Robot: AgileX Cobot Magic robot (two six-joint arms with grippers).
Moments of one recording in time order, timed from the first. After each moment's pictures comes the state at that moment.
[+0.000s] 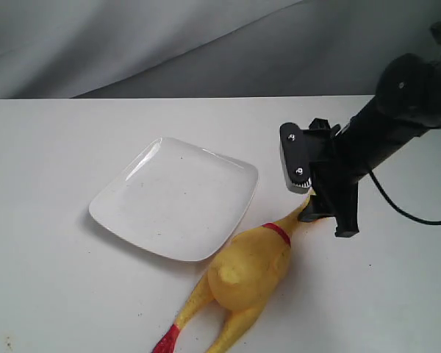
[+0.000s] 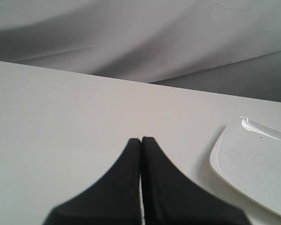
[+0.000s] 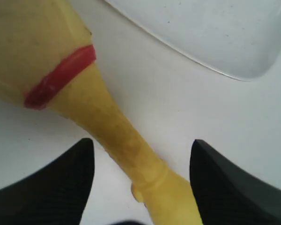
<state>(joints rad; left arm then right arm) 0.20 0.00 -0.01 0.03 0.26 -0.16 0.31 1.84 -1.14 0.37 0.68 -1.62</state>
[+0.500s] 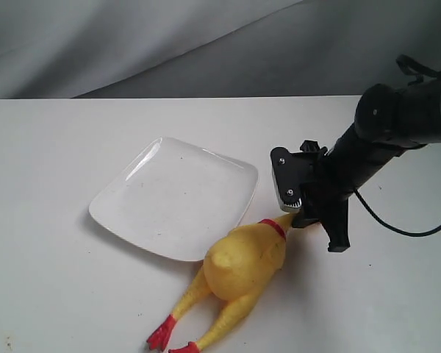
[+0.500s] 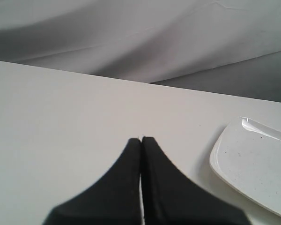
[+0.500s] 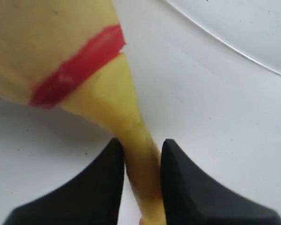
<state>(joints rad) 0.20 0.00 -0.01 0.03 0.26 -0.16 0.33 1.95 -1.14 0.36 0.63 -1.62</state>
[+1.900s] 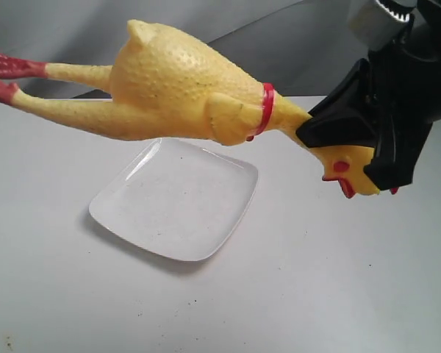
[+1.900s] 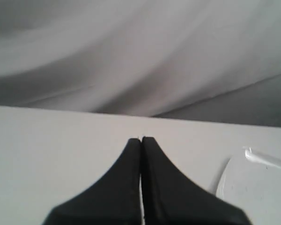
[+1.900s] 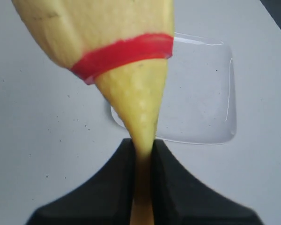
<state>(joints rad) 0.20 0.00 -0.01 0.08 0.13 -0.13 0.33 1.27 -1.14 0.63 1.00 -1.12</state>
